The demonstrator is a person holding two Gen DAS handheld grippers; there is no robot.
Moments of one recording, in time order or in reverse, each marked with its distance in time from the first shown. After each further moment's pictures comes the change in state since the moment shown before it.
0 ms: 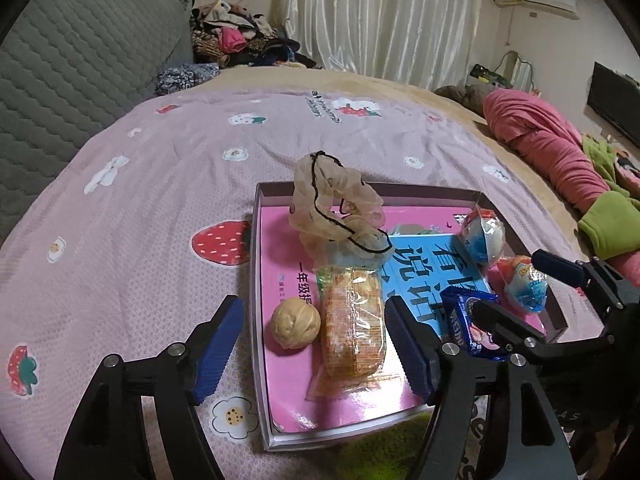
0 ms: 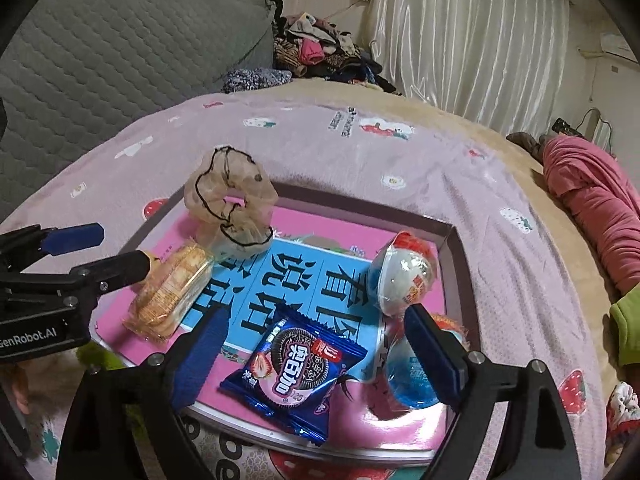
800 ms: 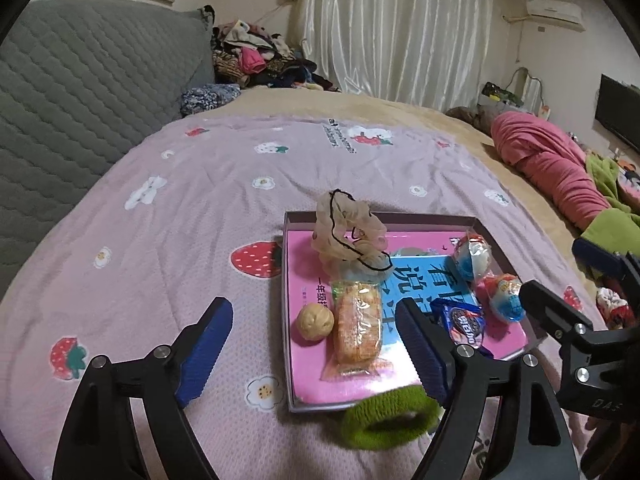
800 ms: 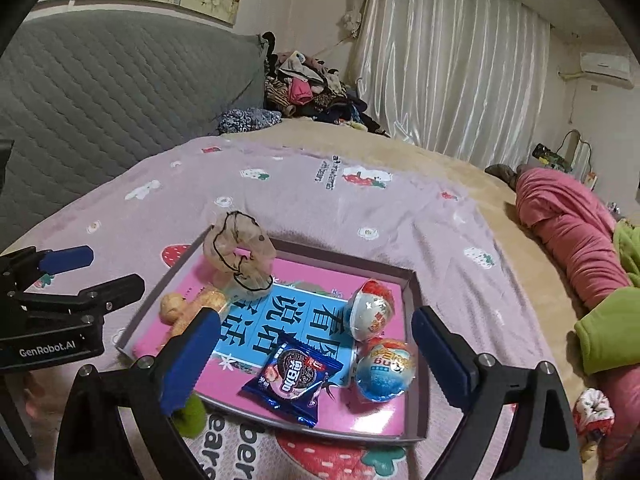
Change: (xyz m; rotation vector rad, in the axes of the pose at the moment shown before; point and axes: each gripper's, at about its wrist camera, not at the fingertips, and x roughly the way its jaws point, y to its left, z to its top) left arm -0.068 0.002 0.002 -0.024 -0.073 0.058; right arm -0.077 0.007 0.021 -0.003 -0.125 -0.062
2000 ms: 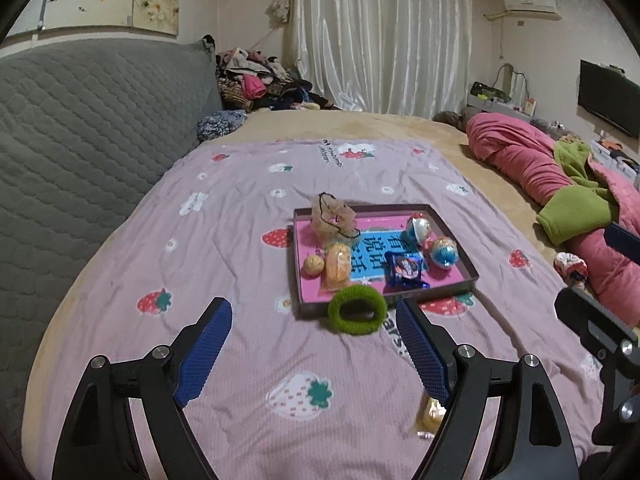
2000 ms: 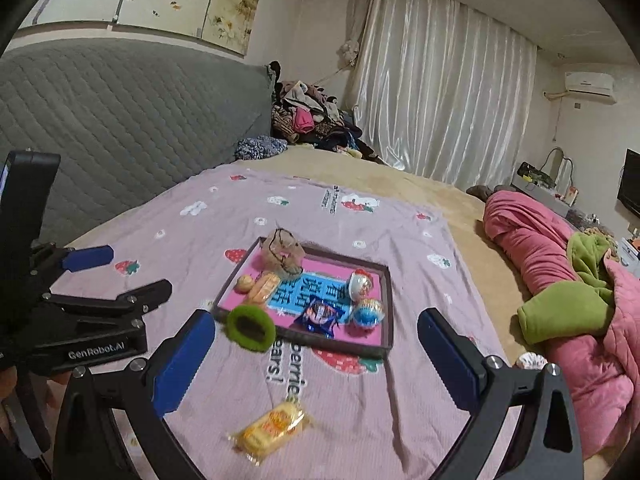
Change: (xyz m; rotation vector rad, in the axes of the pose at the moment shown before) left arm -0.196 -0.016 -0.050 0.062 -0.037 0.035; right arm -0.214 0.036 -0.023 -0.008 -0.059 -0.018
